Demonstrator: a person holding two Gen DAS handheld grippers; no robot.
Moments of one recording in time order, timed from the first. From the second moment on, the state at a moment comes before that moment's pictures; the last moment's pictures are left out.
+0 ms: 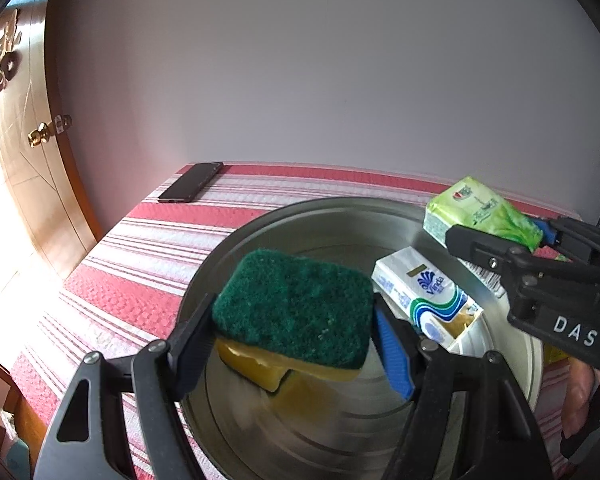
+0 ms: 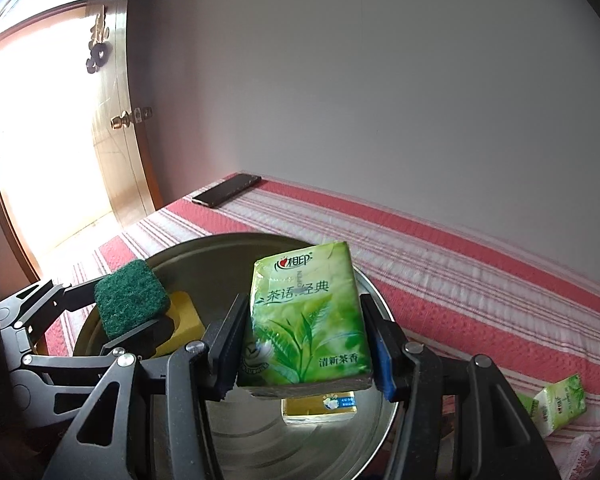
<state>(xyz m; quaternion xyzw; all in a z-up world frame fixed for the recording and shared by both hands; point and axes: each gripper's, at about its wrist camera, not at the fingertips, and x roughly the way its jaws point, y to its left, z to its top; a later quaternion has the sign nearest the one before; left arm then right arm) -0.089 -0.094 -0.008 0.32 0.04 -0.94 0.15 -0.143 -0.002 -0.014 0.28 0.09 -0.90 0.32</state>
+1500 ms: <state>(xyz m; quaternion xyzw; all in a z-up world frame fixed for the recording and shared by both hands) -0.043 -0.016 0.005 0.26 0.03 -0.96 0.12 -0.092 0.163 -0.012 0.25 0.05 -0.94 0.24</state>
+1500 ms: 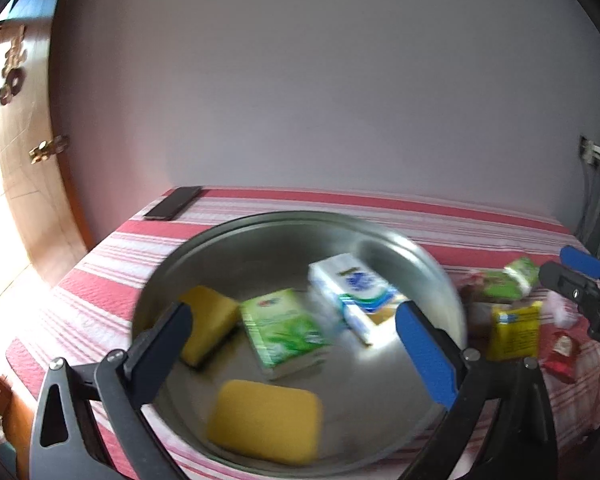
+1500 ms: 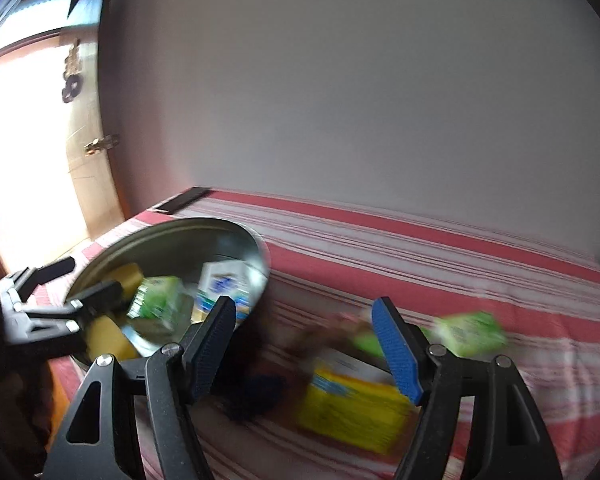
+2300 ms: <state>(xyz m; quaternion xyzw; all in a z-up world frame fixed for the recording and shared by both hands) -0.065 0.105 -0.023 0.28 -0.03 -0.96 0.02 -0.091 0.238 -0.091 0.36 0.07 -0.90 0.22</state>
